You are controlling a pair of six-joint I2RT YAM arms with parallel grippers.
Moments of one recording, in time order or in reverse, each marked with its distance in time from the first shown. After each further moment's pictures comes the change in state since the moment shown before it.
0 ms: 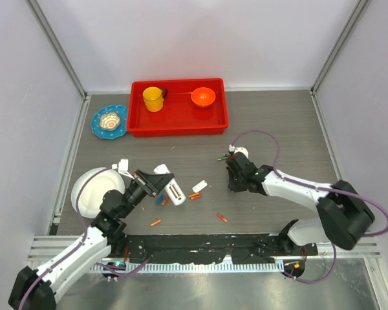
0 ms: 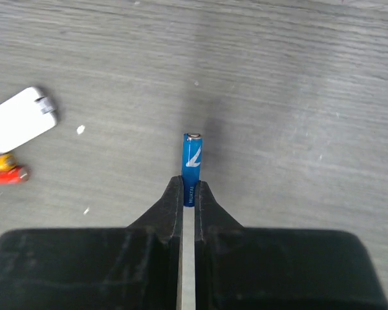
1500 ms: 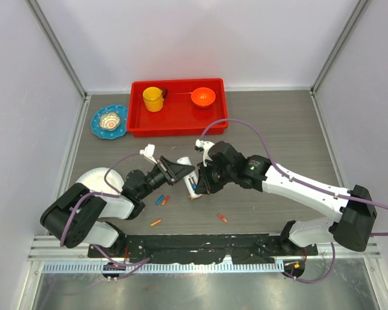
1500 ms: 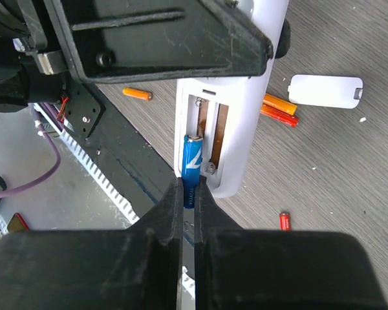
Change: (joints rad) left arm -0.021 0.950 0.162 0.751 0.171 -0.162; right arm 0.241 -0.085 0.383 -0.233 -0.397 -0.026
